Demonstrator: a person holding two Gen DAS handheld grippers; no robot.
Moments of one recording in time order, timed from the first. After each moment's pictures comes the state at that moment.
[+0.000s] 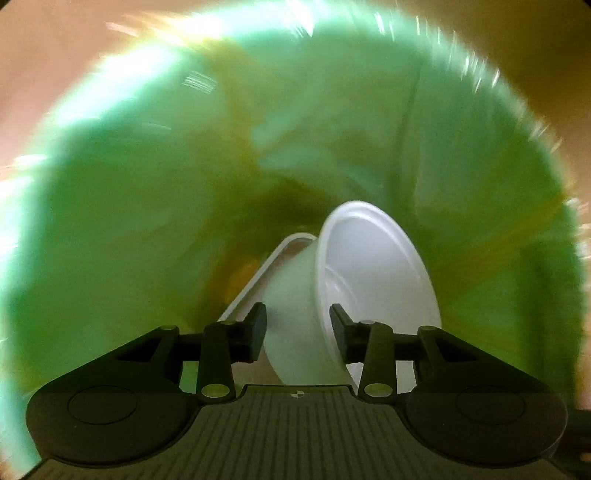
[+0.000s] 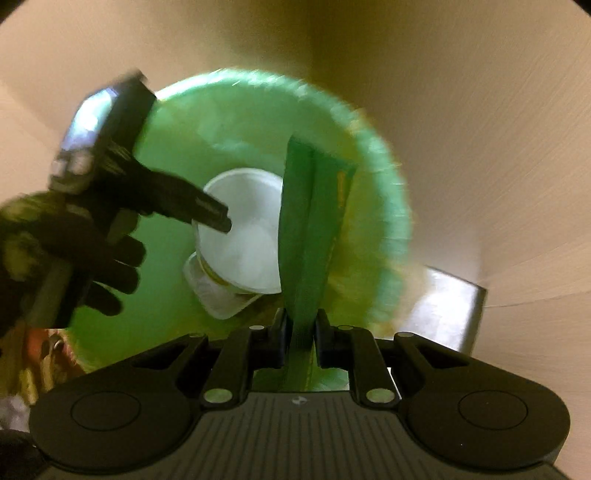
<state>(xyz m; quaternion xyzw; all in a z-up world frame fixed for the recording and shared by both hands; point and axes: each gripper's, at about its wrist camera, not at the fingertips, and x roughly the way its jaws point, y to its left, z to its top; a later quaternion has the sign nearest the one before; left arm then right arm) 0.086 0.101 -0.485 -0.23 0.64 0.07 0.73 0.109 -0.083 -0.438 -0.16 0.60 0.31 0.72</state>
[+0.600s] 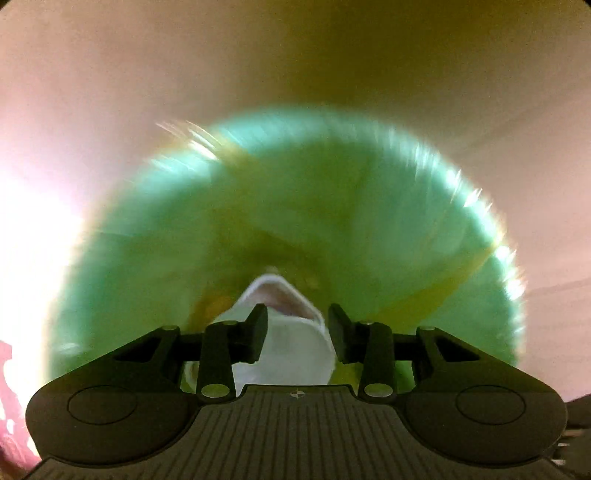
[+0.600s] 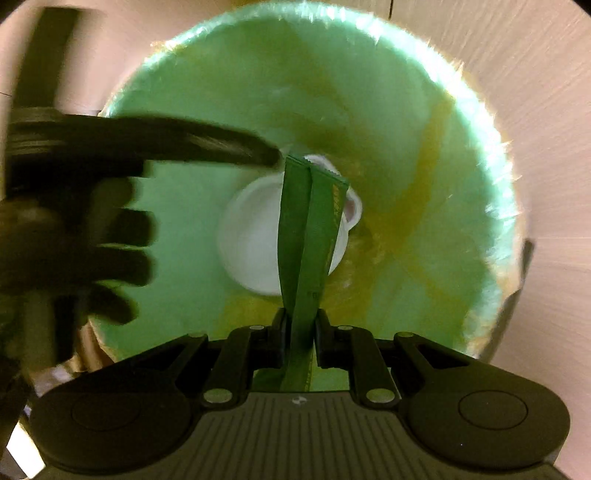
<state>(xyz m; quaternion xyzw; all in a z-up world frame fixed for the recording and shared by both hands) 0.084 0.118 -0.435 -0.28 0.56 0.05 0.78 0.128 -0.032 -0.477 -0.14 0.72 0.29 0.62</state>
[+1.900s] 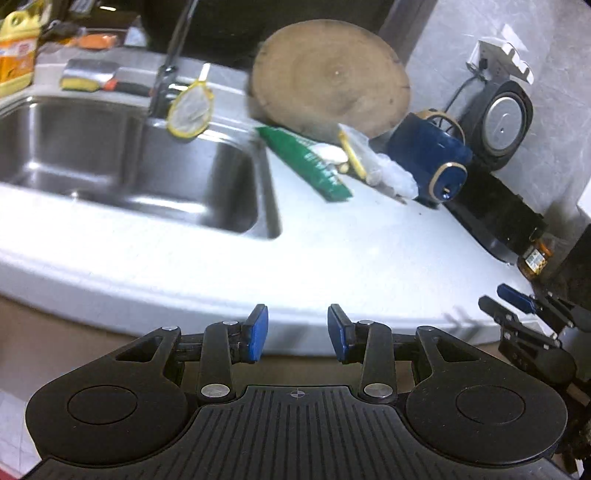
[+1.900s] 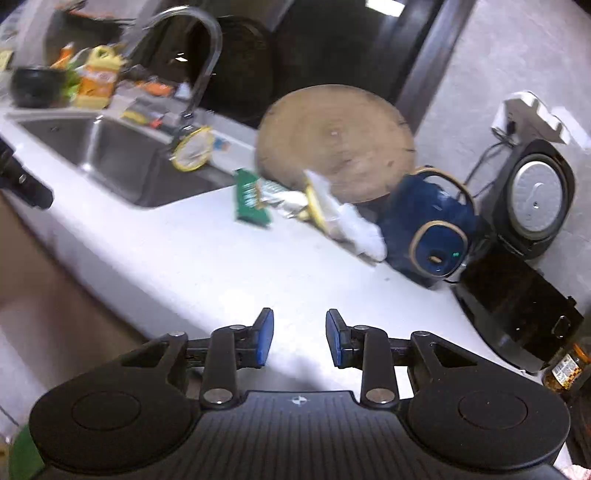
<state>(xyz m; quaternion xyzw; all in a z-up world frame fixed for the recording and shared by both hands) 0.069 0.187 -0.046 -0.19 0.32 0.00 0.93 0.143 -0.087 -0.096 -0.22 0.15 0.20 0.94</state>
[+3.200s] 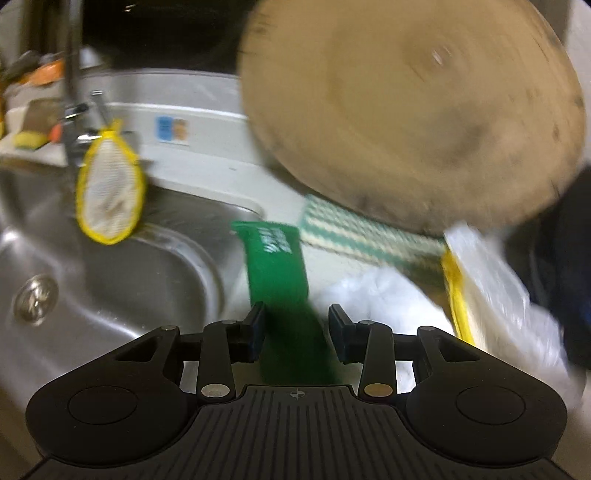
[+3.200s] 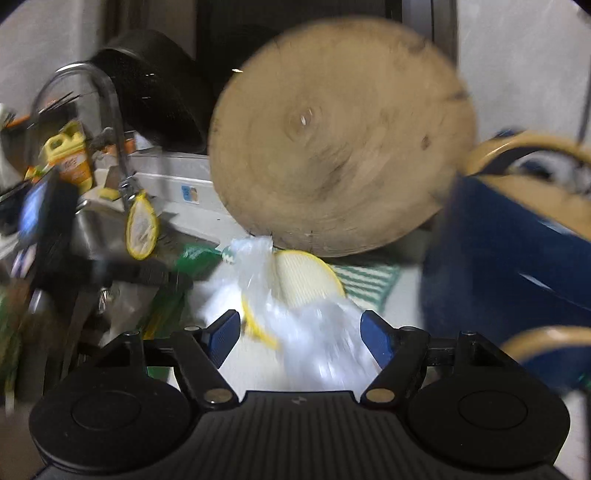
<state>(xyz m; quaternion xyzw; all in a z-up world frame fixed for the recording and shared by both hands) 0.478 0.167 -0.079 -0.15 0.36 0.18 0.90 0.536 -0.033 -0.048 -0.07 0.28 0.38 0.88</state>
